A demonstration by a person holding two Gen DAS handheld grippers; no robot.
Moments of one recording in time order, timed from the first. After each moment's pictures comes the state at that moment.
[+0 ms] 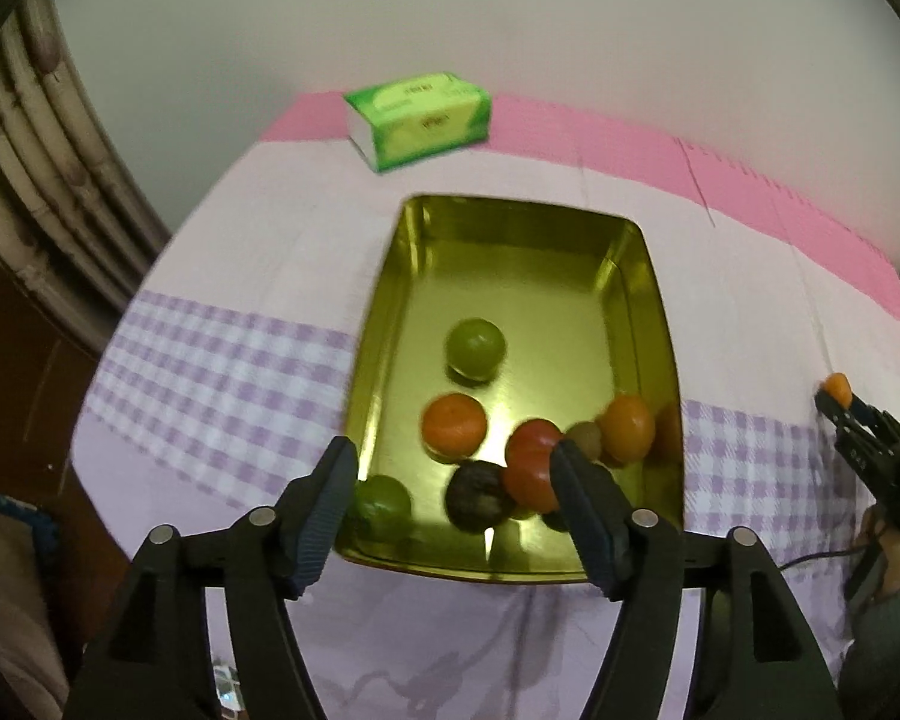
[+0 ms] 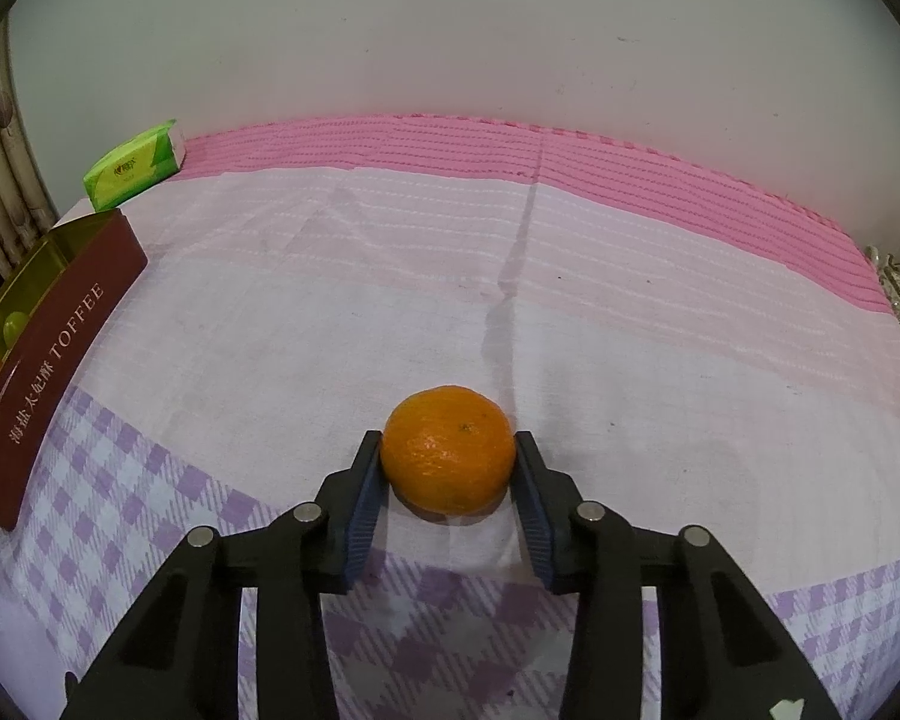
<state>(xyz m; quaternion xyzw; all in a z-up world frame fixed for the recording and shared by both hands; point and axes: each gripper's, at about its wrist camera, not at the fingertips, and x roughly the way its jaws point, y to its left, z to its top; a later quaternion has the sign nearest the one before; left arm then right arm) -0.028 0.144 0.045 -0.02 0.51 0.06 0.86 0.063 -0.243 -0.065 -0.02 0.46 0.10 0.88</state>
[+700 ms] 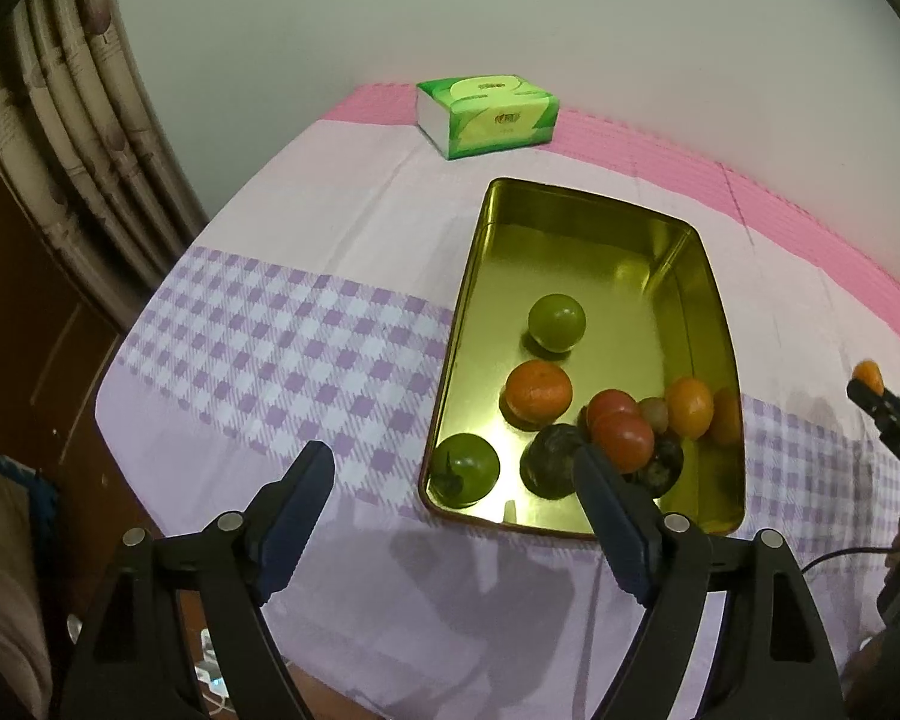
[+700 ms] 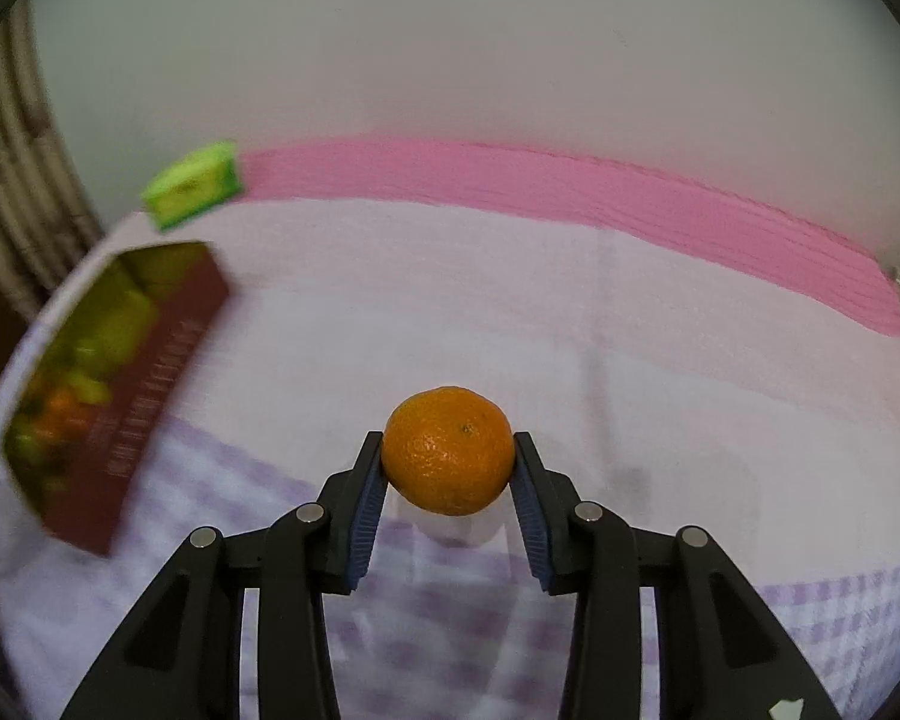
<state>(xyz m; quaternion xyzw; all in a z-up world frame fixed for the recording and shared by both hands) -0.059 0.183 0.033 -0.06 0.50 0.10 0.86 0.053 -0.182 -0.006 0.00 0.45 0.19 0.87</state>
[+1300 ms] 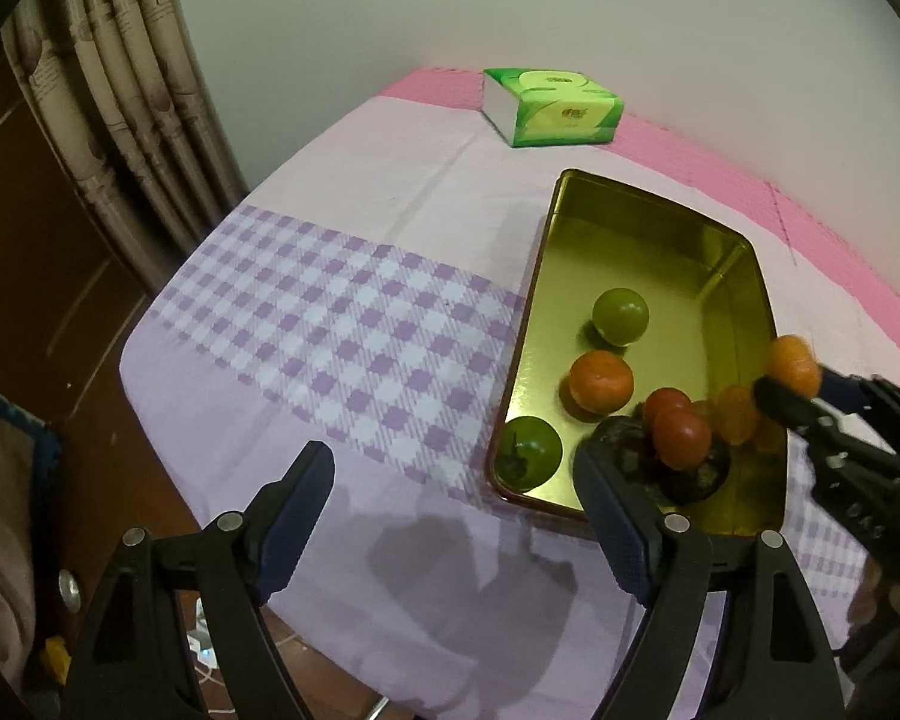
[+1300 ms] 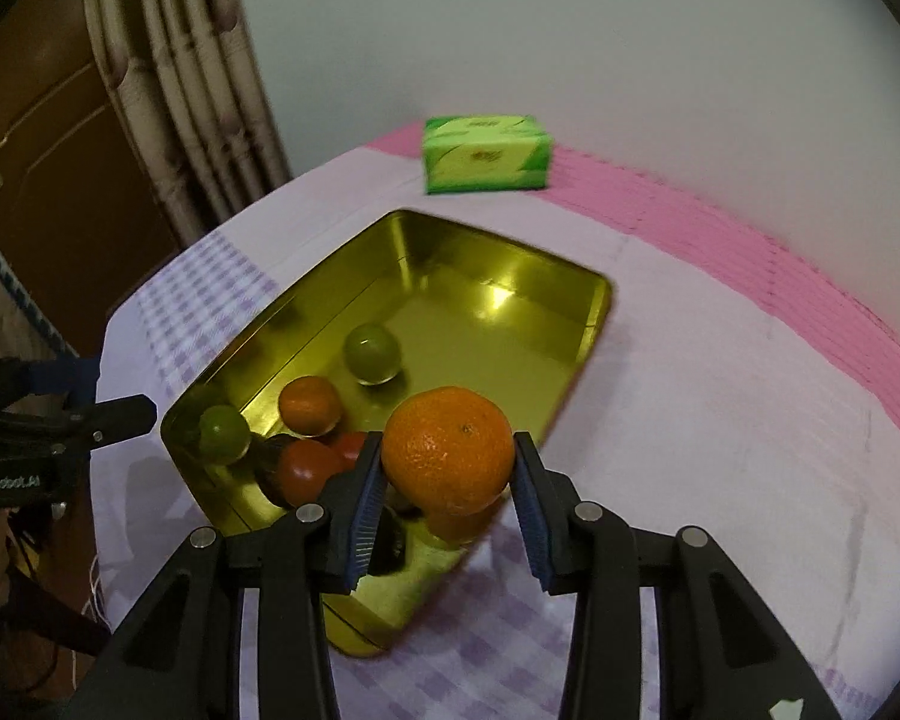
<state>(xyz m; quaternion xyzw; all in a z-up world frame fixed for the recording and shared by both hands) -0.071 0.206 0.024 -0.08 0.51 0.14 0.85 0.030 0.003 0.012 -0.09 0.45 0.35 0.82</state>
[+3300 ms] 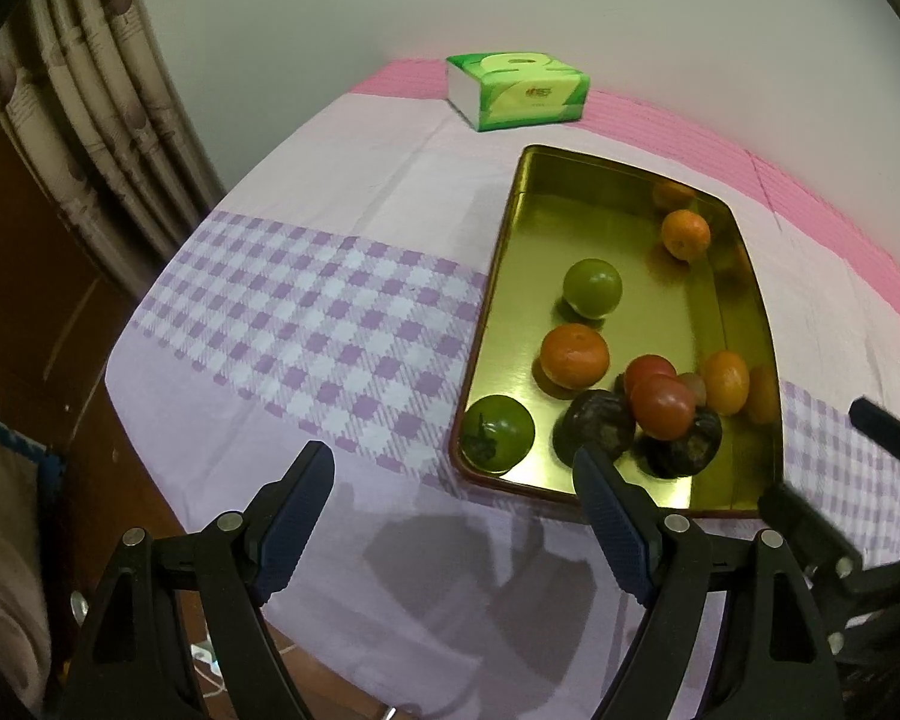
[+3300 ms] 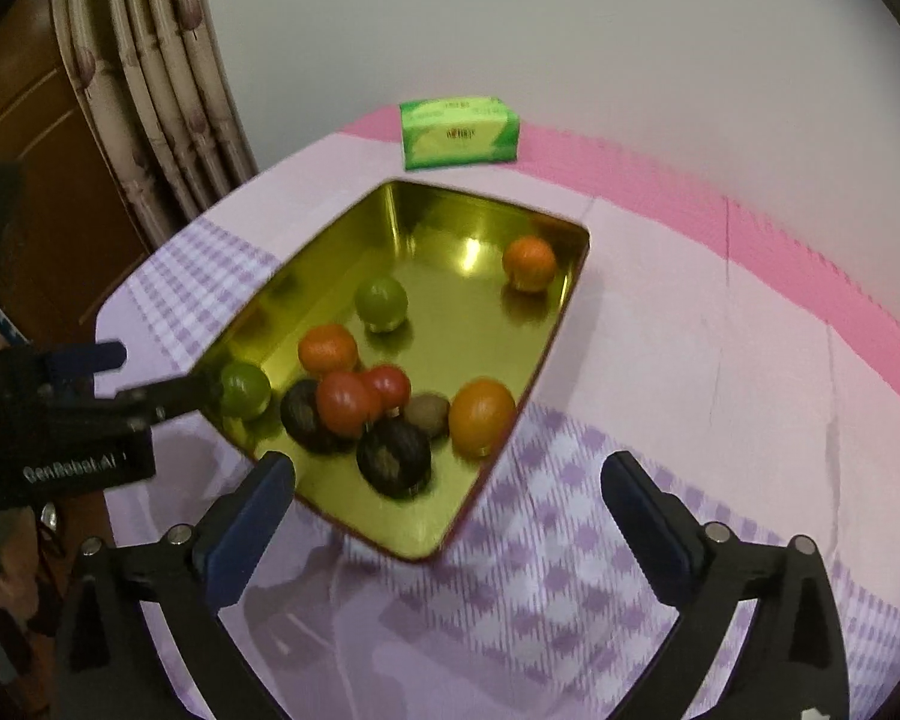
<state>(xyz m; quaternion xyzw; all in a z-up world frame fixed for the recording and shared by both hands) -0.068 0.188 0.015 -0.06 0.51 0.12 0.85 -0.025 -0.022 0.025 -0.07 0.47 0.28 0.83</state>
